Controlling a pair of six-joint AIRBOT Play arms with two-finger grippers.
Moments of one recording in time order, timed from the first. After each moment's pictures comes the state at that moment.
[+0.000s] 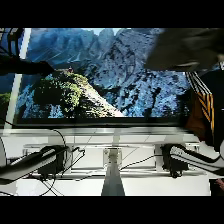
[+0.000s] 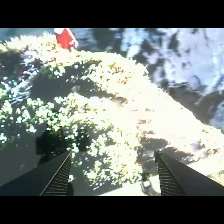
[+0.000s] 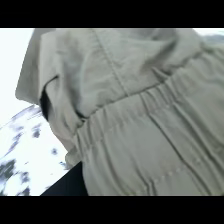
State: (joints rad) left arm 0.21 -1.20 1.24 1.11 -1.19 -1.05; right arm -0.36 -1.25 1.76 -1.54 1.49 1.71
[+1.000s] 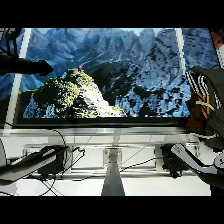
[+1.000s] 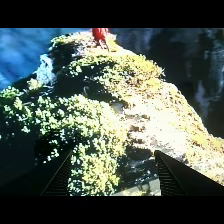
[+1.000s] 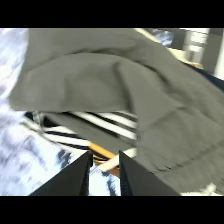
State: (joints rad) left arm 0.21 -1.19 1.24 1.10 -1.19 -1.05; right arm -0.85 -1.09 1.75 -1.60 1.66 2.06
